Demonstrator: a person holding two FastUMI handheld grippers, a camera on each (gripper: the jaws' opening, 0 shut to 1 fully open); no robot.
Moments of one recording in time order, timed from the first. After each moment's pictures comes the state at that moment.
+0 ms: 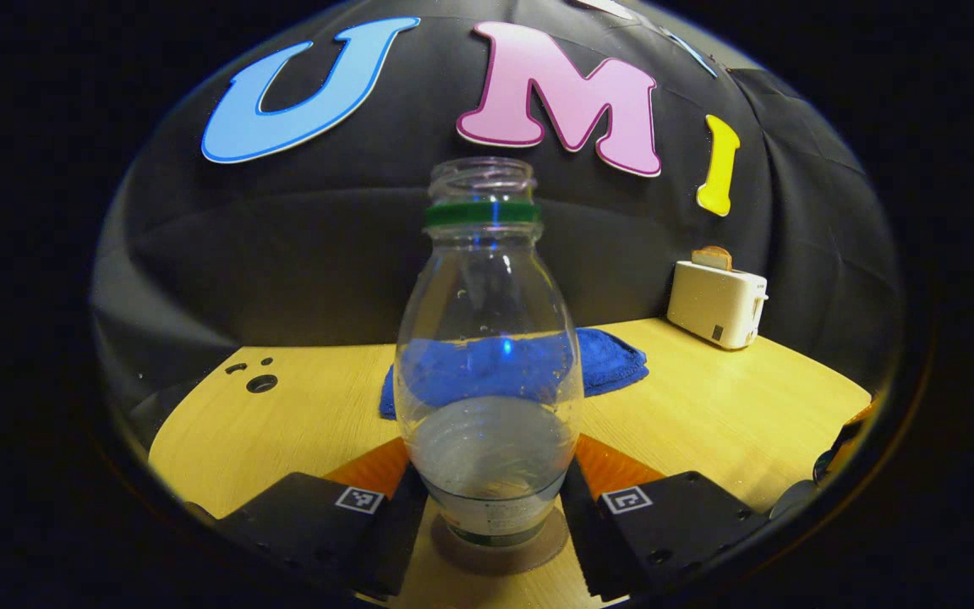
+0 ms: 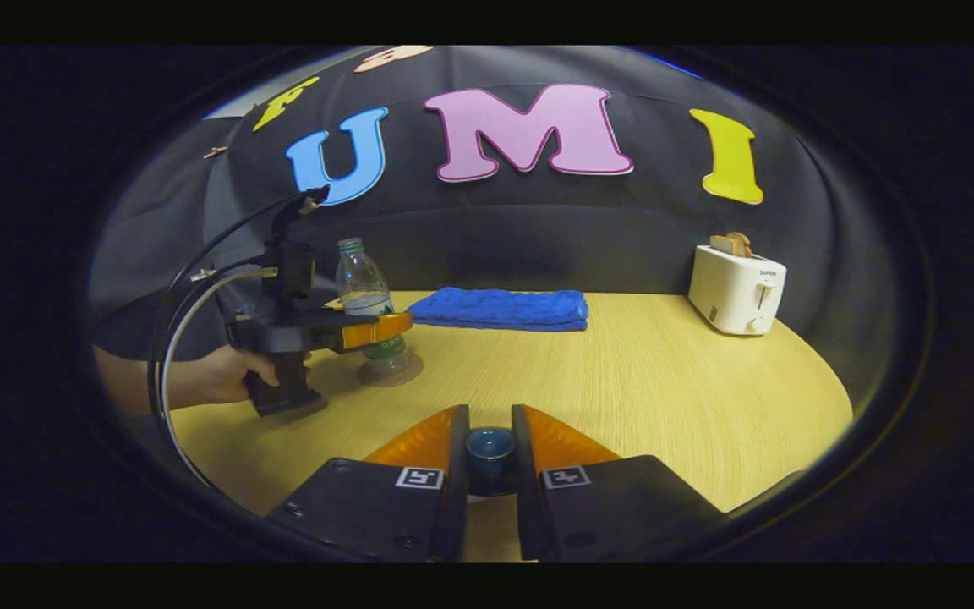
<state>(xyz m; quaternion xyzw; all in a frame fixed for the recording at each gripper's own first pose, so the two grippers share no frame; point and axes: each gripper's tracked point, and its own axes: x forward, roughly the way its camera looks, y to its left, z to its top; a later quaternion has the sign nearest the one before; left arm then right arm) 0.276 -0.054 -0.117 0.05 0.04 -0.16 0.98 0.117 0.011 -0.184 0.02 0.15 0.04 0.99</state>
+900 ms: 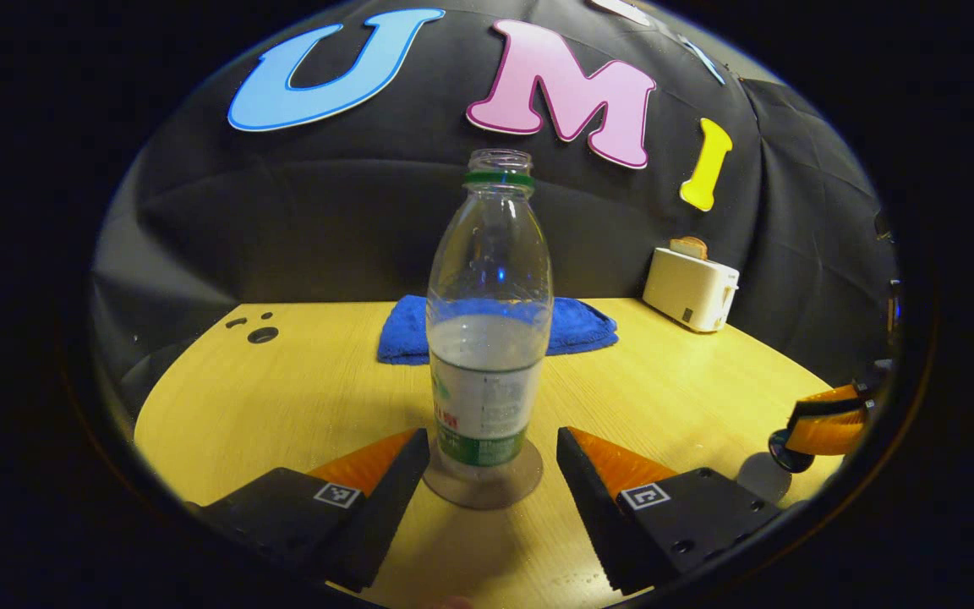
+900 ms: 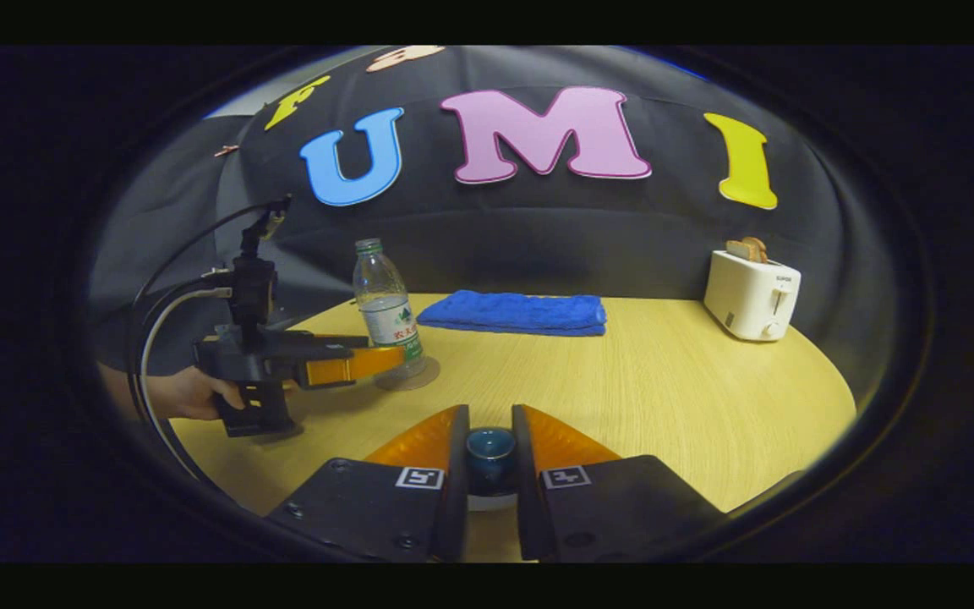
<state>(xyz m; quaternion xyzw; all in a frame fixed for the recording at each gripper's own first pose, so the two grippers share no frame) 0.207 -0.041 -0.154 0.02 0.09 -0.19 0.98 0.121 0.031 -0.184 0.01 0.14 0.06 0.99</state>
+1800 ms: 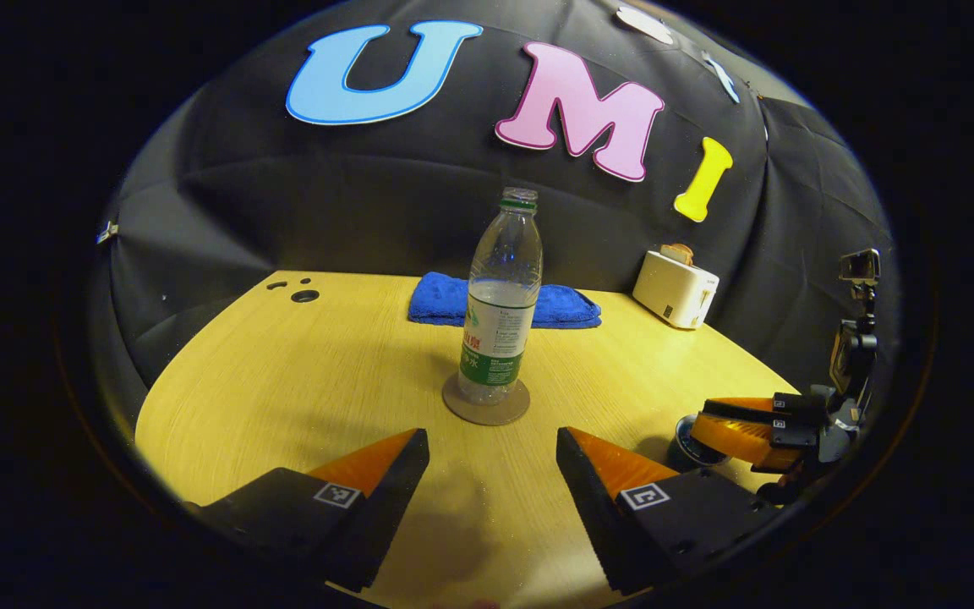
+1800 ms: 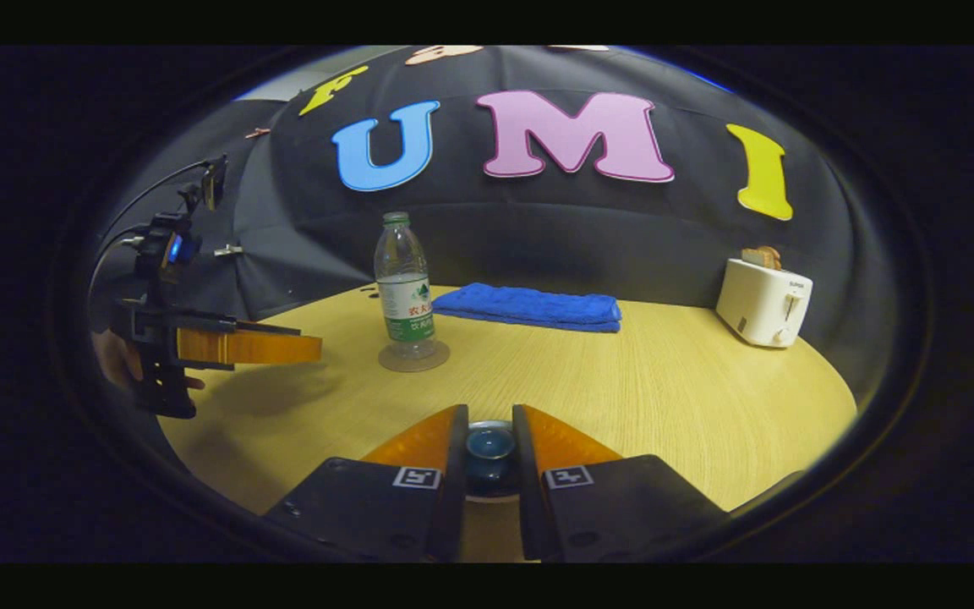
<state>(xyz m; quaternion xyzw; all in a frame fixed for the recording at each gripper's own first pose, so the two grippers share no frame) 0.117 -0.006 -0.157 -0.02 0.12 -0.18 0.98 0.117 0.038 -0.217 -0.02 0.12 0.07 0.99</state>
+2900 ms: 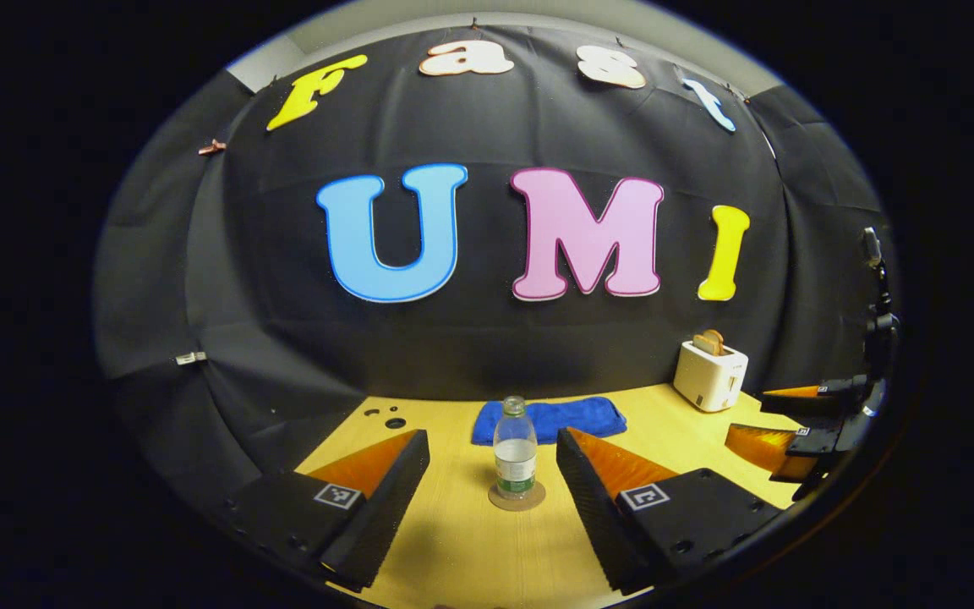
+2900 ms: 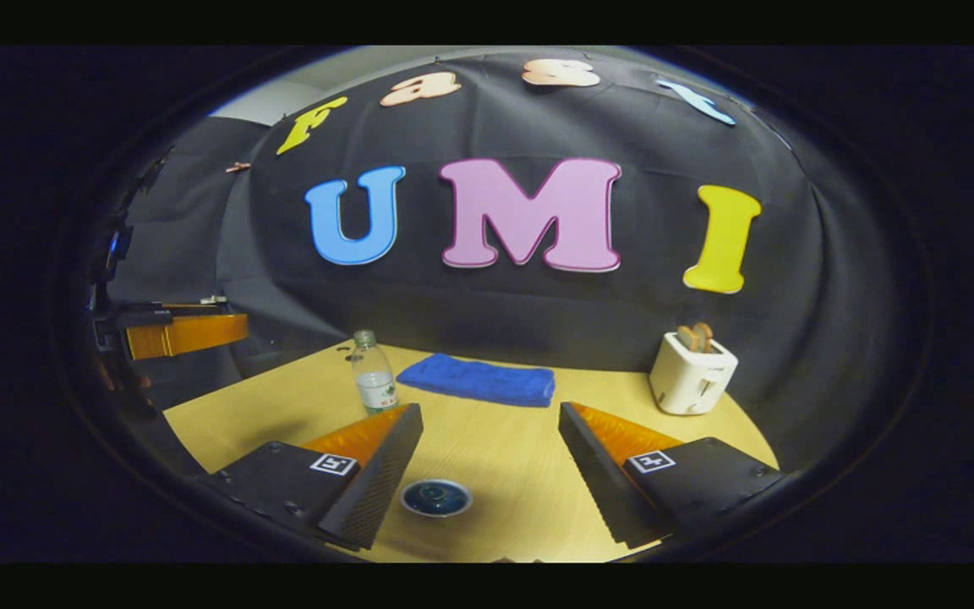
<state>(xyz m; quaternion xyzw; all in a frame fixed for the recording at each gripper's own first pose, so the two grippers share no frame) 0.005 -0.013 0.056 0.04 -0.04 -0.03 1.00 0.072 -0.020 -0.019 -0.03 0.04 0.02 1.00</state>
